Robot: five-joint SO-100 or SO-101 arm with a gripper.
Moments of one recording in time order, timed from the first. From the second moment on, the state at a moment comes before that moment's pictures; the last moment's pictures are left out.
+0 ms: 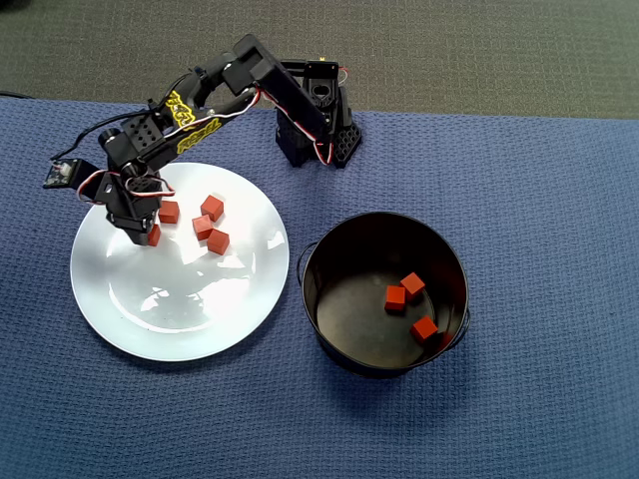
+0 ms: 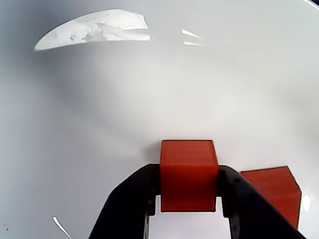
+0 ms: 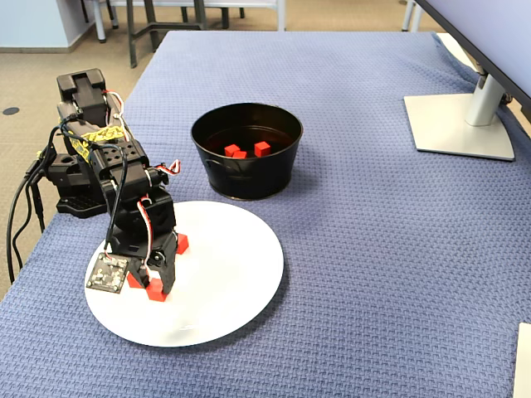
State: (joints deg) arm 54.8 62.2 75.6 69.5 -48.3
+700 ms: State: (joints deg) arm 5.4 103.7 84.5 75.8 -8.9
